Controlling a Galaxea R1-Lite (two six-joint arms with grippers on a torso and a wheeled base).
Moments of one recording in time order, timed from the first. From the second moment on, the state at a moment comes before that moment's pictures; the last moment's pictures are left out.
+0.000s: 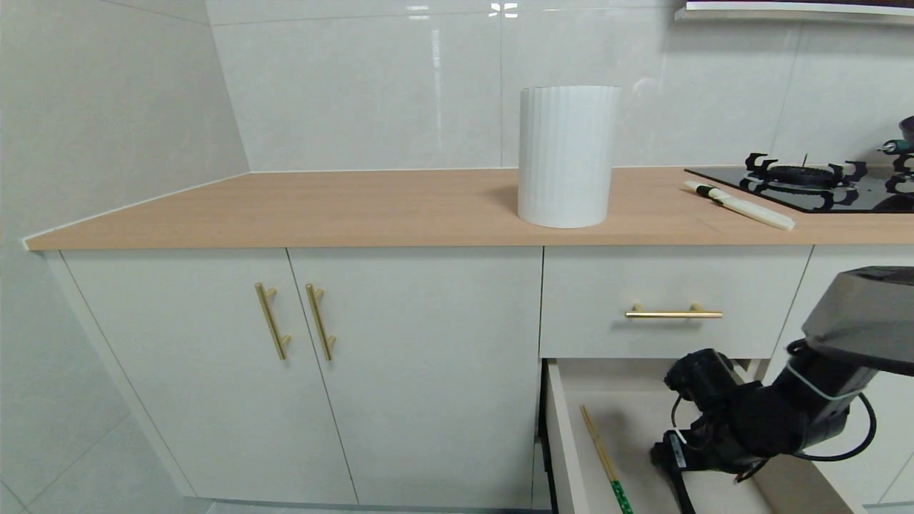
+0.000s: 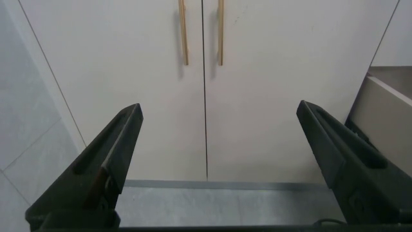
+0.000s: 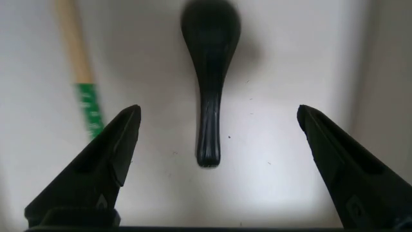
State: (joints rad) left arm 0.00 0.00 0.00 0.00 0.00 0.00; right arm 0.26 2.19 -0.74 -0.31 -0.19 0.24
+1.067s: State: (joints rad) left arm 0.00 0.00 0.00 0.00 0.00 0.00; right arm 0.33 1.57 -0.78 0.22 -0.16 0.18
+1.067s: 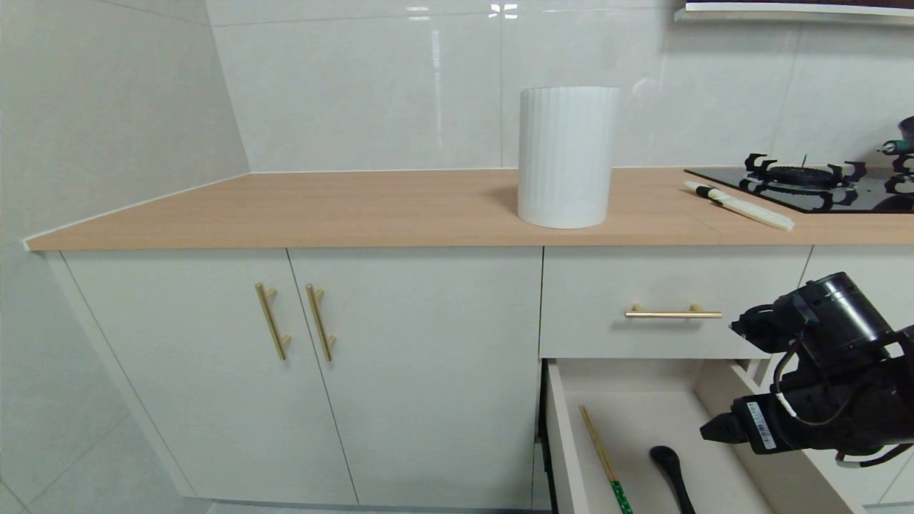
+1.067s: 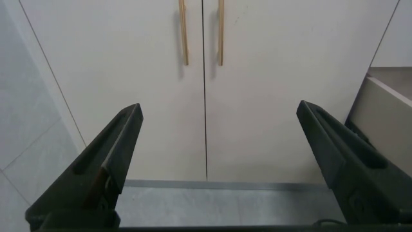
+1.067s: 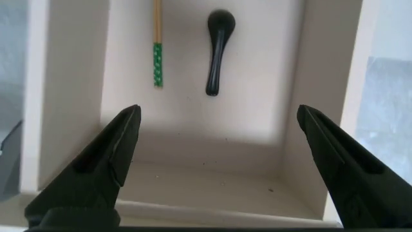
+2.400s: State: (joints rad) left arm 0.00 0.00 0.00 0.00 0.00 0.00; right arm 0.51 1.53 -0.70 0.30 -0.12 0.11
